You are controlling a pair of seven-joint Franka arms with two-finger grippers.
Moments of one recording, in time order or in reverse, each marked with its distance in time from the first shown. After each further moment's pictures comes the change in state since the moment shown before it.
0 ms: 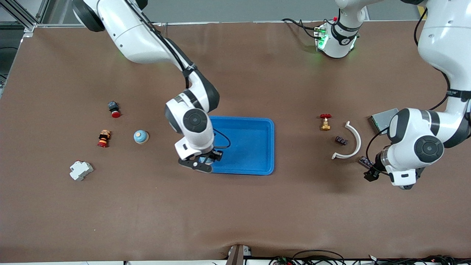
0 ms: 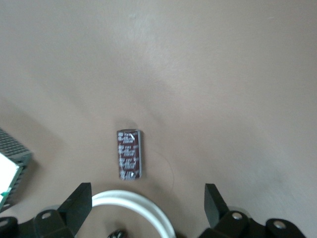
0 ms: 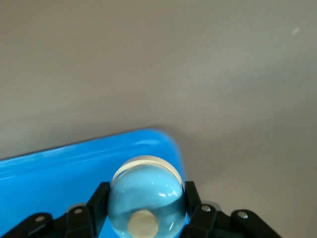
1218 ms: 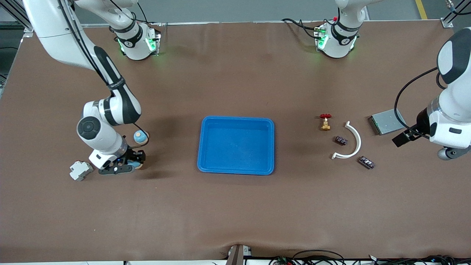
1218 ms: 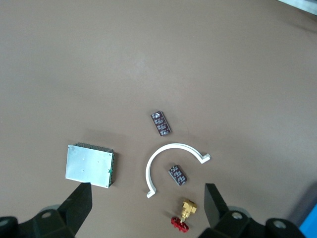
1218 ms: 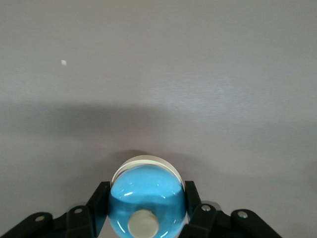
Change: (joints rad) left arm 0.005 -0.359 -0.038 0.085 -0.123 -0.339 0.504; right arm -0.460 -0.230 0.008 -0.571 0.021 0.406 -0.795
